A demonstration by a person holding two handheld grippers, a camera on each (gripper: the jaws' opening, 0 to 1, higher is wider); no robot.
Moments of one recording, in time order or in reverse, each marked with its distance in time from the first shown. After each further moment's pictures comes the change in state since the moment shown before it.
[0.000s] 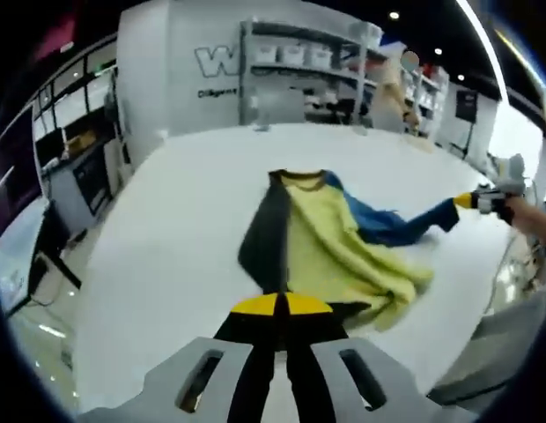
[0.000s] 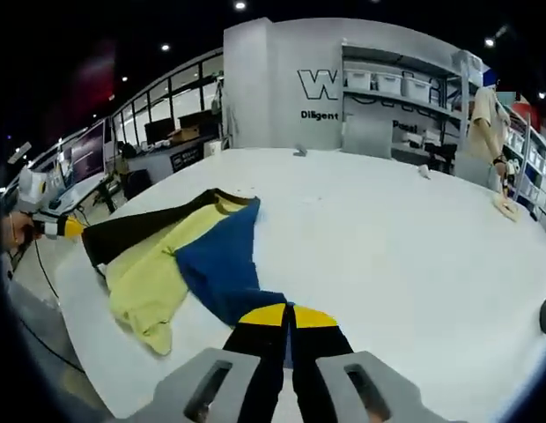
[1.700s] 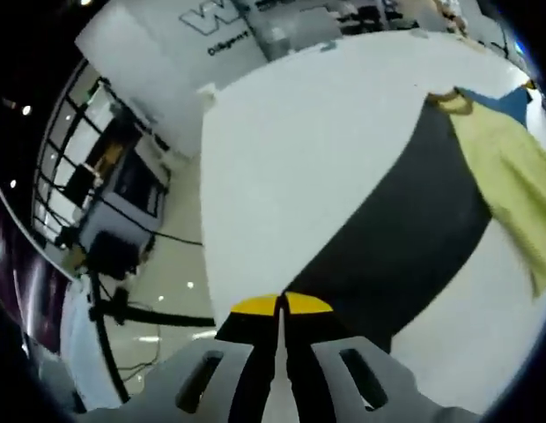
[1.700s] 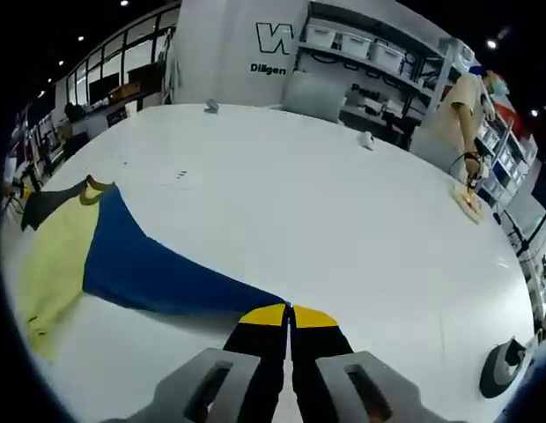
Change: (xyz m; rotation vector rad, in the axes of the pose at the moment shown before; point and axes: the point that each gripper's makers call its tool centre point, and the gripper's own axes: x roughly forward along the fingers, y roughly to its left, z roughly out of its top) left arm 0.112 0.265 0.021 0.256 0.345 0.298; right arm 0.085 -0.221 0.024 -0.047 0.259 -0.262
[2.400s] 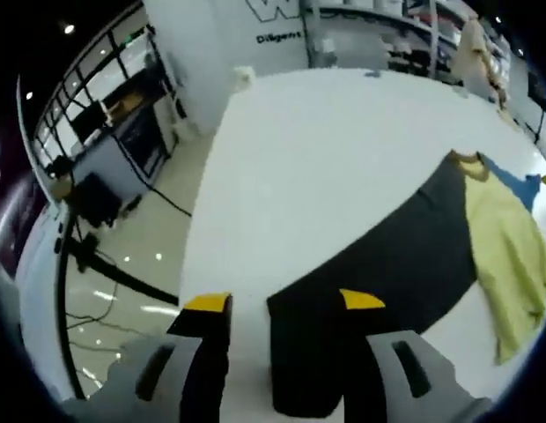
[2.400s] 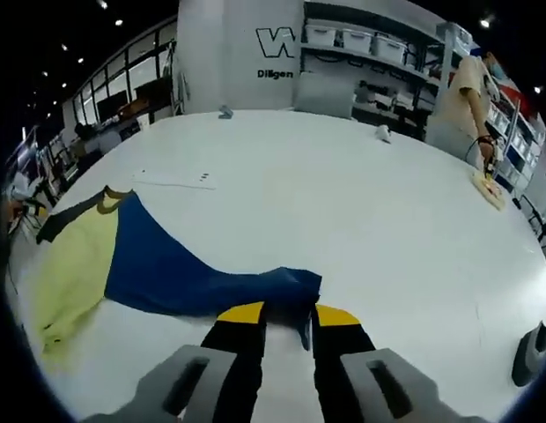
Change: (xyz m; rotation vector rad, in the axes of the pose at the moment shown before) left arm 0.001 -0.013 0.005 -0.280 -0.059 -0.080; right arm 0.002 0.037 -0.012 0.060 -0.033 0.120
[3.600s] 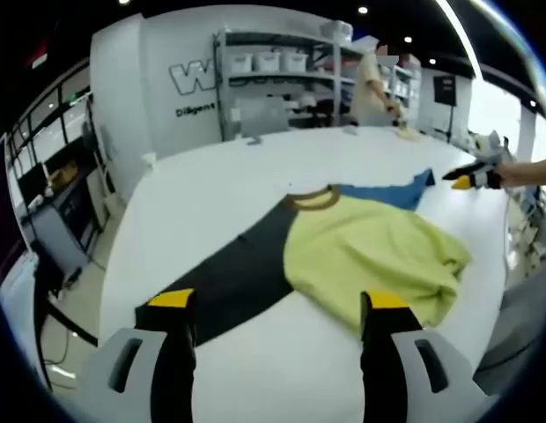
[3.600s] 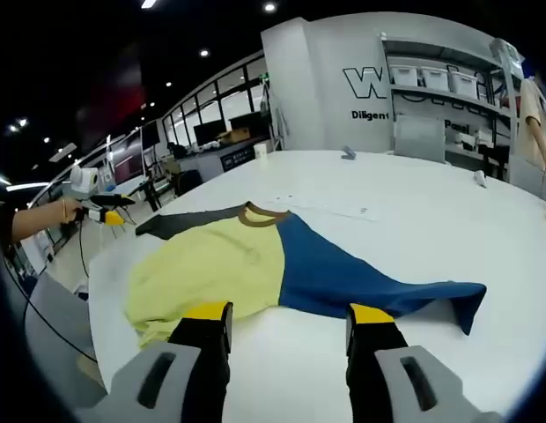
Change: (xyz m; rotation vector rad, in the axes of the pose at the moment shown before) left arm -0.126 -0.177 -0.017 0.178 -0.313 -0.345; right arm -0.084 0.192 -0.013 -0.110 -0.215 0.461
